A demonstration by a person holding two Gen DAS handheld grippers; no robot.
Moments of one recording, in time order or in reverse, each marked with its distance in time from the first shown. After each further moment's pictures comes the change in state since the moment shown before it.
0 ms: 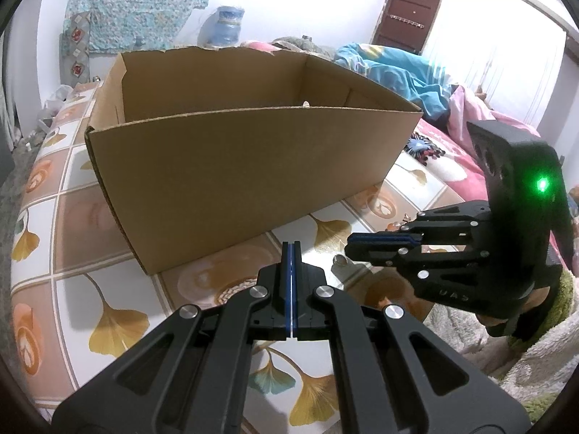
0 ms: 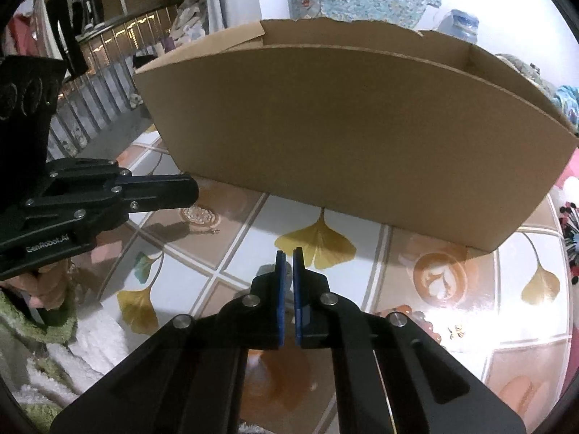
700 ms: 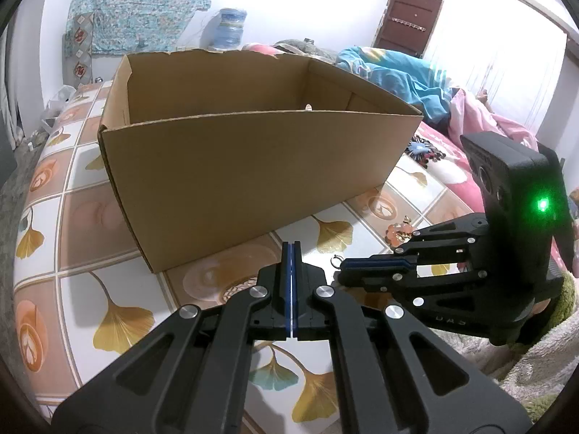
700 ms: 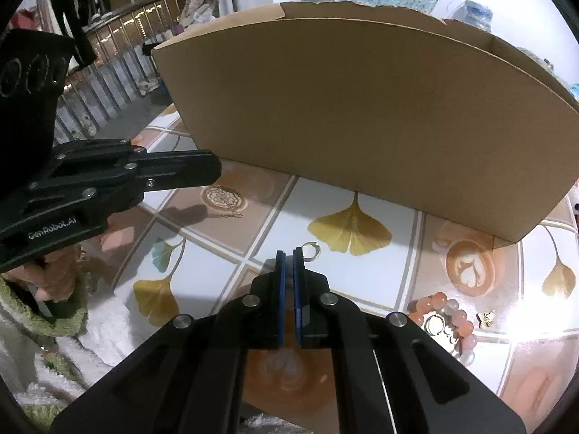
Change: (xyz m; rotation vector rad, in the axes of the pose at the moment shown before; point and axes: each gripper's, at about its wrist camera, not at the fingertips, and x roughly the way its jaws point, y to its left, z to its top) left arm -0.002 0.000 0.000 -0.007 -0.010 0.001; right arm 0.010 0.013 -0.004 -0.018 0.062 0.052
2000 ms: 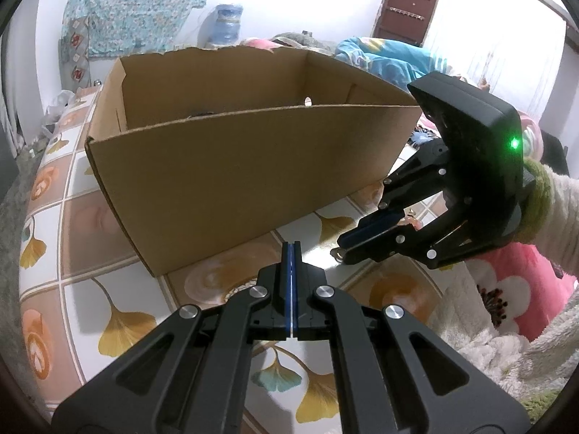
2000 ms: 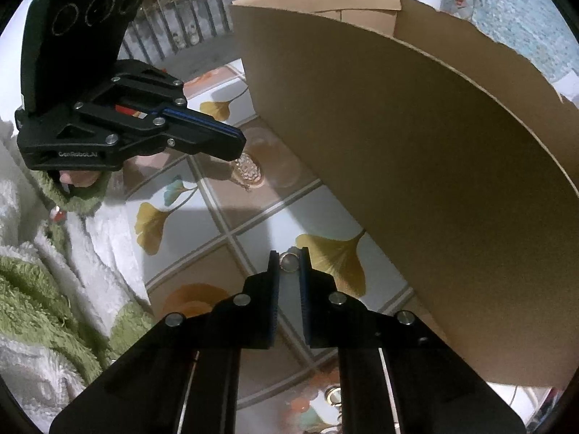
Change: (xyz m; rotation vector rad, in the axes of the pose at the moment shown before) left arm 0.004 -0.006 0.003 0.036 0.026 0.025; right arm 0.011 -0.026 0.031 -0.472 0.148 0.258
